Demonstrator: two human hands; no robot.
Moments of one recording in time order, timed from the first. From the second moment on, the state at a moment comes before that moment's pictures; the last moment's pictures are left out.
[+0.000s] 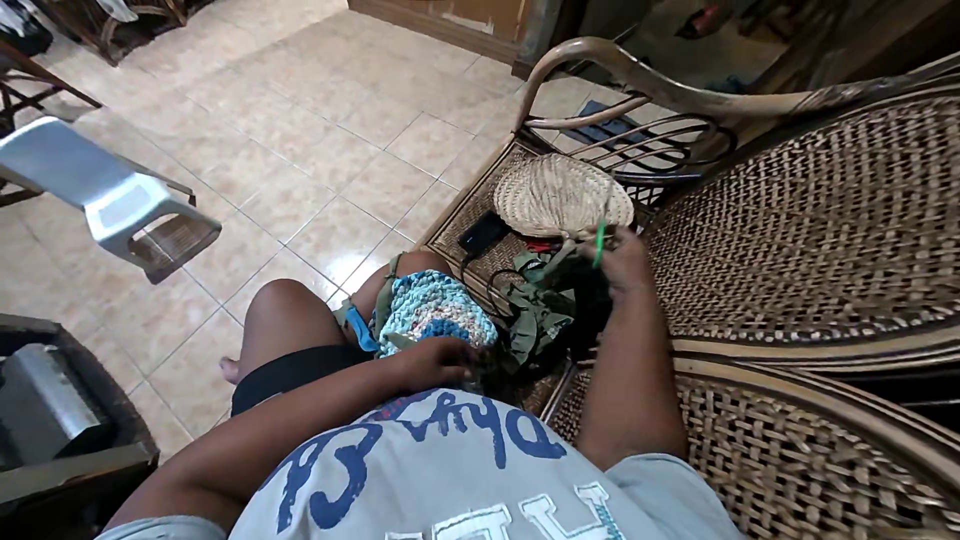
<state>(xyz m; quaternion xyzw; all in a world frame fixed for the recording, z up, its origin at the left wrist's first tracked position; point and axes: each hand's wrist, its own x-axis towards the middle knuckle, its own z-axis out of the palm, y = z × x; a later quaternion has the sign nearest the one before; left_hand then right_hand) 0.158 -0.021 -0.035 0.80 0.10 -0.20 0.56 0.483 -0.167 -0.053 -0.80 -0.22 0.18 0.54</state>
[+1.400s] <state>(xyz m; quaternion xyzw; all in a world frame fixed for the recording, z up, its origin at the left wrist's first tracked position) 0.143 -0.014 -0.011 0.69 0.21 0.11 0.69 0.381 -0.138 0.022 -0.45 -0.40 0.45 0.65</state>
